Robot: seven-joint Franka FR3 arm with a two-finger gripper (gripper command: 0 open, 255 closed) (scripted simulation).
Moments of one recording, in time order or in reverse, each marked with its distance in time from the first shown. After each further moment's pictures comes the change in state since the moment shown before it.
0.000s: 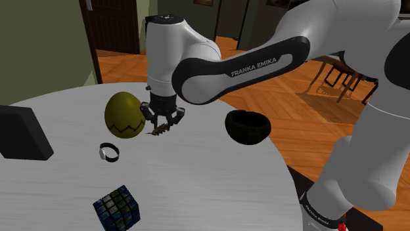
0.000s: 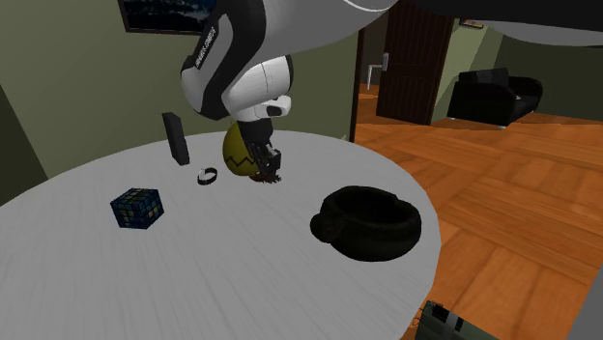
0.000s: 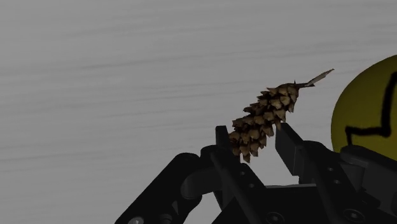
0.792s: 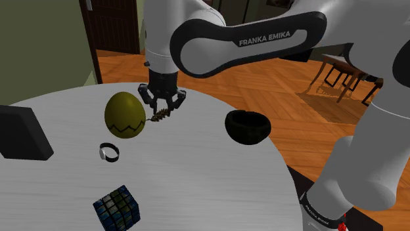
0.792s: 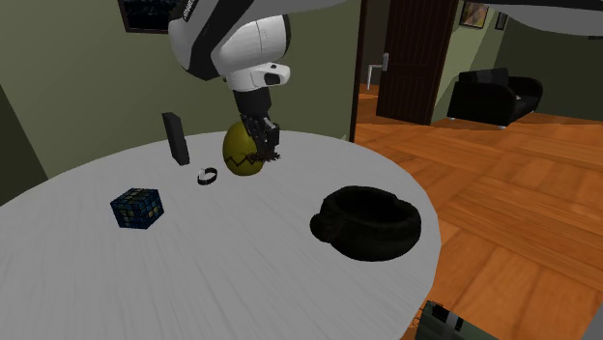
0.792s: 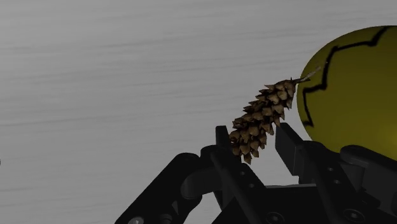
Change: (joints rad) arm 0.001 -0.030 0.006 0.122 0.031 -0.147 -0.040
